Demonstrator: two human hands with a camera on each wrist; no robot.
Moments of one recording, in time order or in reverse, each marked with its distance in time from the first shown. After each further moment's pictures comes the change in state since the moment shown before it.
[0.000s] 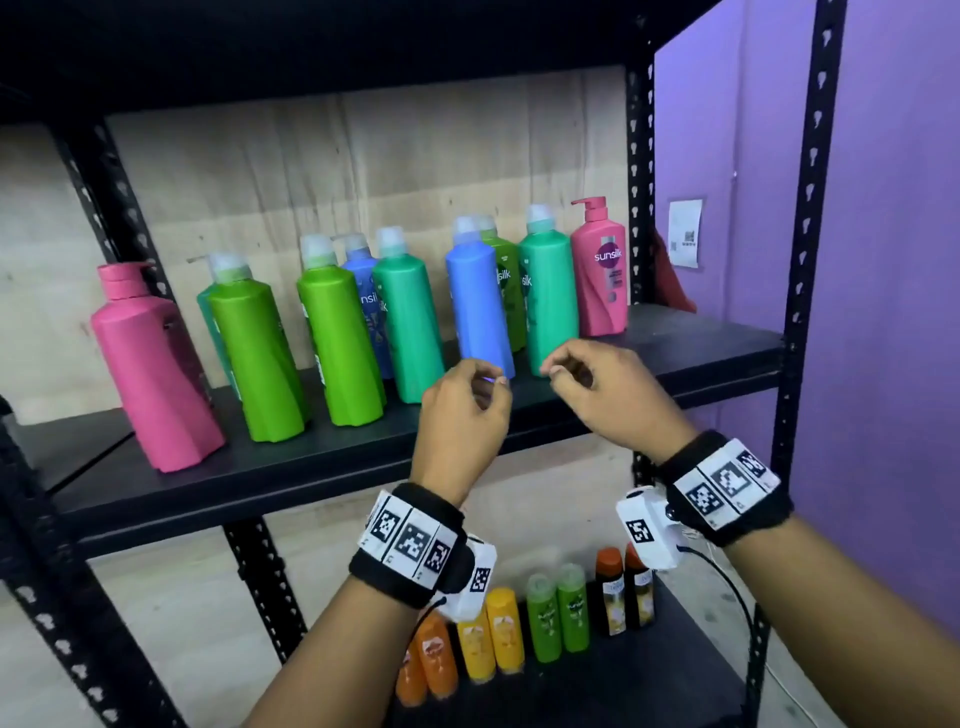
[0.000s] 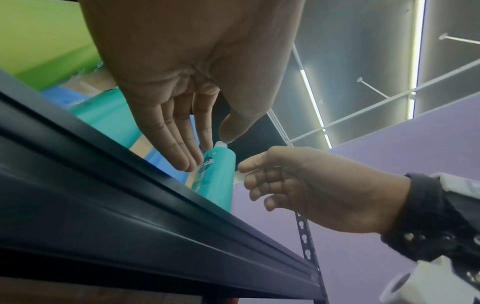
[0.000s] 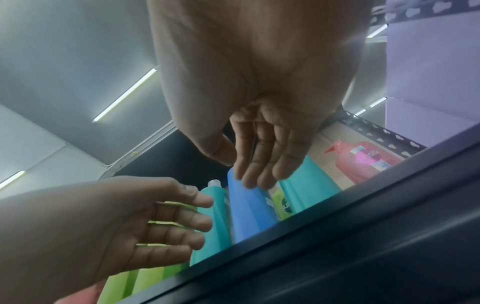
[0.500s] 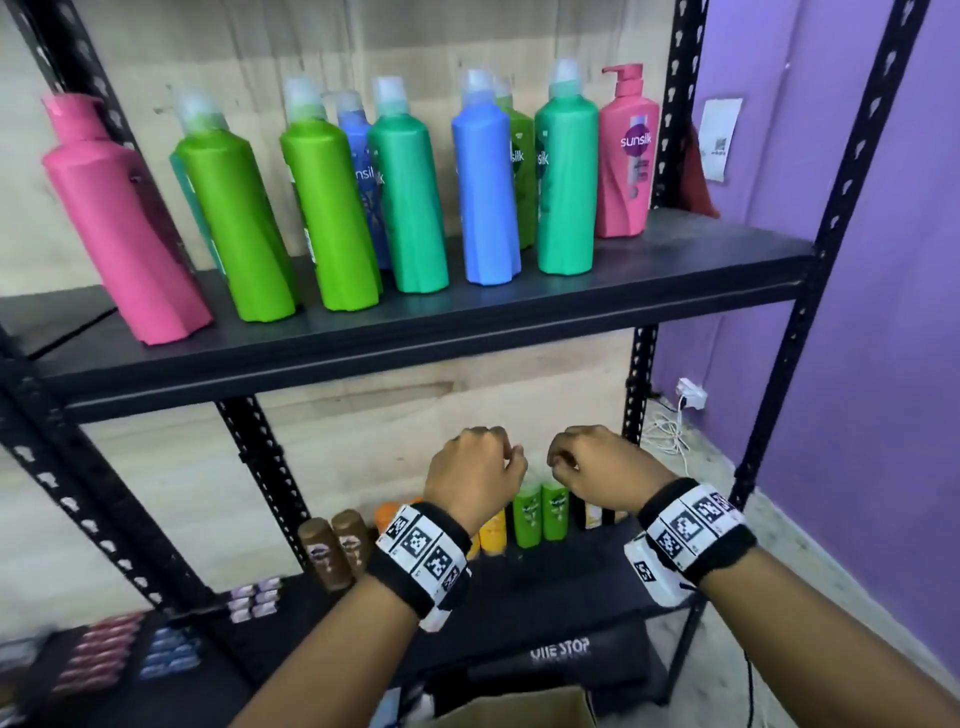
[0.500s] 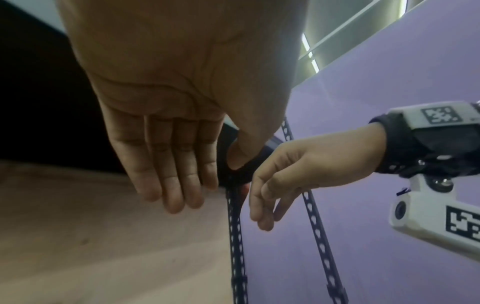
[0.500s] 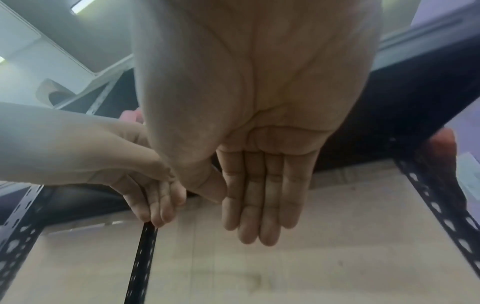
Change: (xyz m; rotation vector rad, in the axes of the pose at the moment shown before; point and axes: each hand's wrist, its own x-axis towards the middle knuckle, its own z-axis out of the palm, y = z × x) left_hand -0.132 -0.081 0.050 0.550 -0.479 -0.092; right_hand -0.138 0.058 0.073 -0.342 -0.696 0.187
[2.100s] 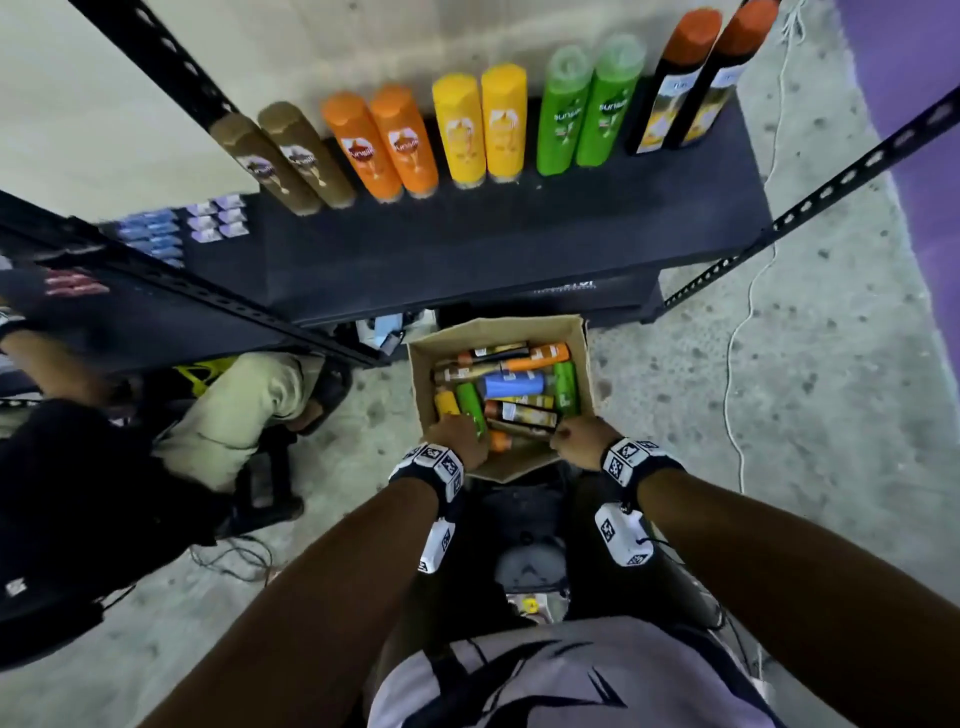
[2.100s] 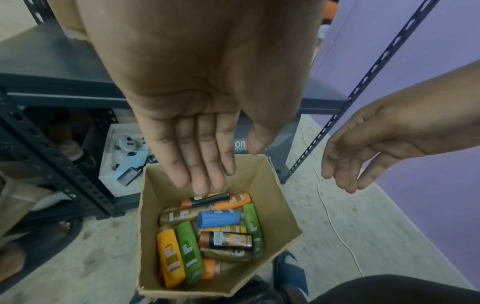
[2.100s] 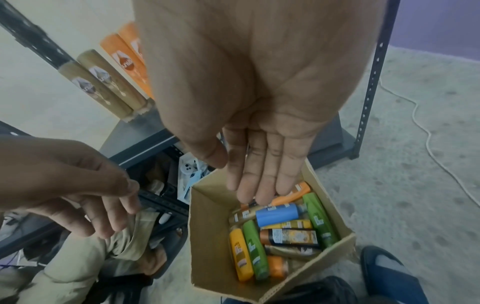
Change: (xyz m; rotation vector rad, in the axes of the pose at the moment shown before) left_hand -0.290 -0.099 0.310 -0.047 -1.199 -0.530; right_hand -0.184 0.027 0.387 0.367 -1.054 0.604
